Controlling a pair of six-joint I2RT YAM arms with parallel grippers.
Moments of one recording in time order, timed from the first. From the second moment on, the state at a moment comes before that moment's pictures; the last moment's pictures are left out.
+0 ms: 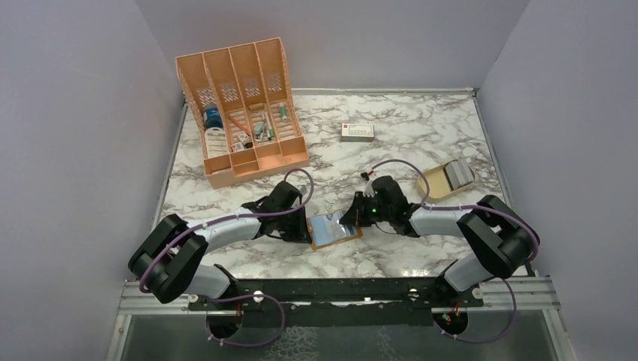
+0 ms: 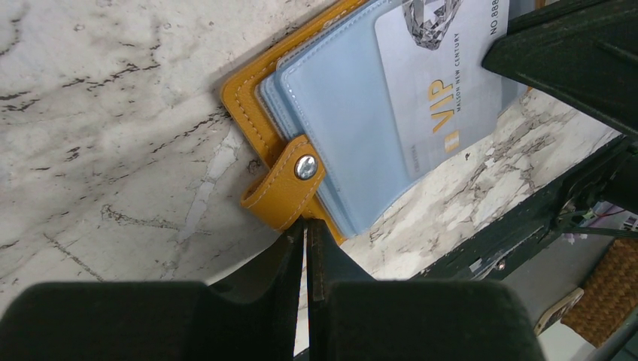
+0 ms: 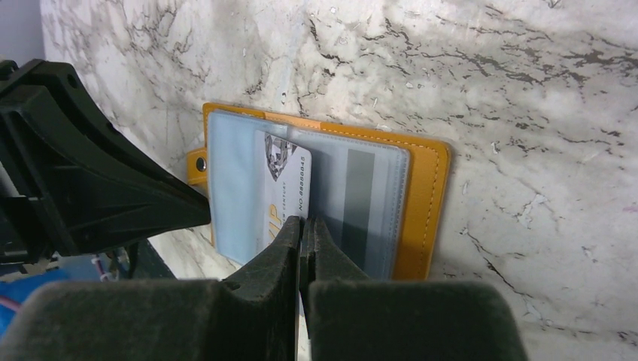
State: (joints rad) left arm -0.69 1.36 0.54 -0.20 0.31 -0.71; right arm 0.67 1.53 0.51 0.34 -0.32 0.66
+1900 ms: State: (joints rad) left arm -0.69 1.40 0.53 -0.12 0.38 -0.73; right arm 0.78 1.55 0.56 0.29 -0.33 0.58
